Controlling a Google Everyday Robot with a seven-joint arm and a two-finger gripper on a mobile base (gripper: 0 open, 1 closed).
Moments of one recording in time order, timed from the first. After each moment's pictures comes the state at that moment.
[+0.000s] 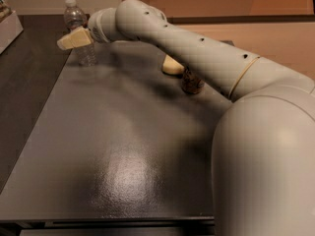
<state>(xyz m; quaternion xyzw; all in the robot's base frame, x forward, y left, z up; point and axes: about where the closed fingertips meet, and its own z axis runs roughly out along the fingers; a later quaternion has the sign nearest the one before) 0.781 0.219 0.923 -0.41 0.70 0.24 0.54</state>
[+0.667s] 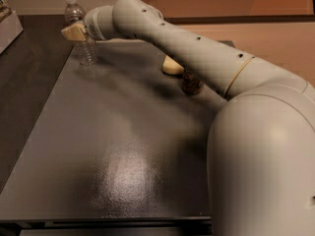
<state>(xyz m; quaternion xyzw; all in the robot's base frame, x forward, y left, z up) 0.782 0.231 0.931 -0.40 0.69 0.25 0.54</state>
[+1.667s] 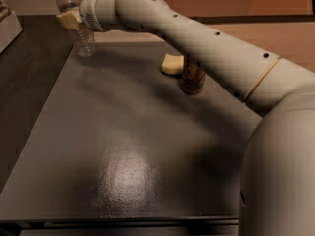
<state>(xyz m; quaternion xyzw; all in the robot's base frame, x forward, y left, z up) 0.737 0.226 0.986 -0.41 0.66 0.27 0.57</state>
